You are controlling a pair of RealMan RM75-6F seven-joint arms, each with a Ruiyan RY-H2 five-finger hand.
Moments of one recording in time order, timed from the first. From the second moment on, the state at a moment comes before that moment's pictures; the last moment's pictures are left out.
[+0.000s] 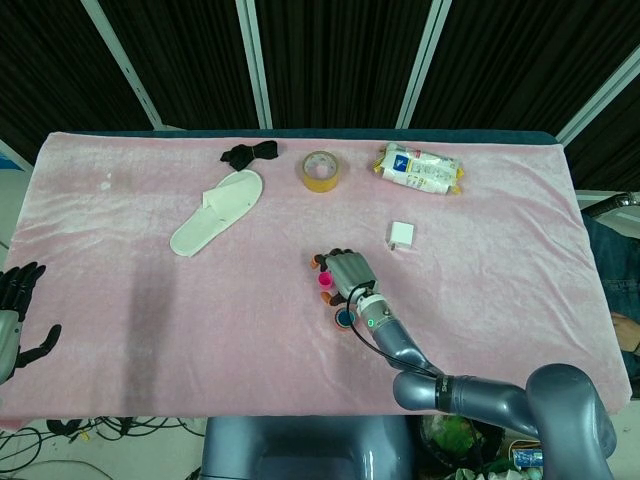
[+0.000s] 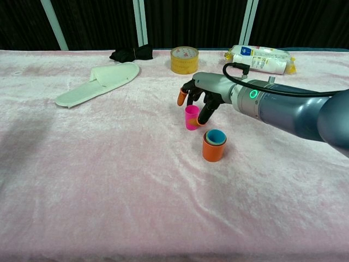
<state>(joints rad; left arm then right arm) -0.10 -1.10 -0.07 -1.64 1.46 1.48 0.02 0.98 -1.77 0.26 -1.28 -0.79 0.83 -0.35</state>
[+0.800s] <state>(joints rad) -0.10 -1.10 -0.06 -1.63 1.46 1.47 0.03 0.97 -1.82 0.26 -1.19 -0.84 0.81 -0.30</state>
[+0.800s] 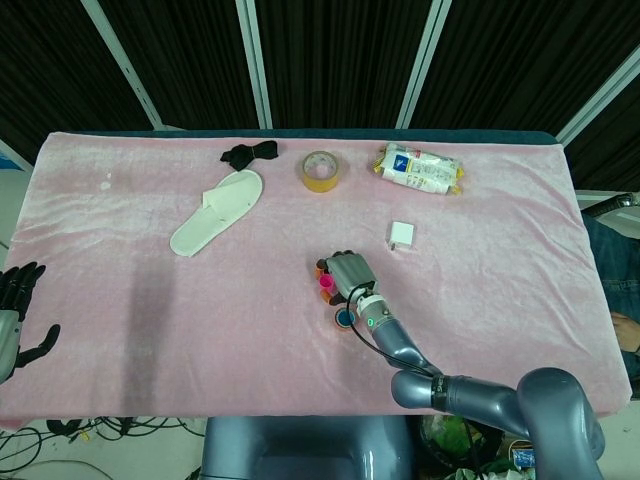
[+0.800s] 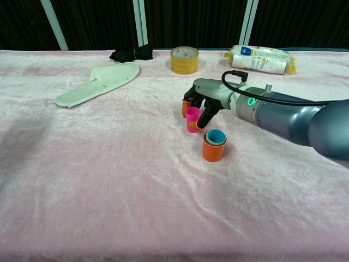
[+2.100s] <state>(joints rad) -0.10 -1.10 -0.06 -1.64 1.46 1.48 0.04 0.76 -1.41 0.15 -1.89 -0.98 1.07 -0.42</state>
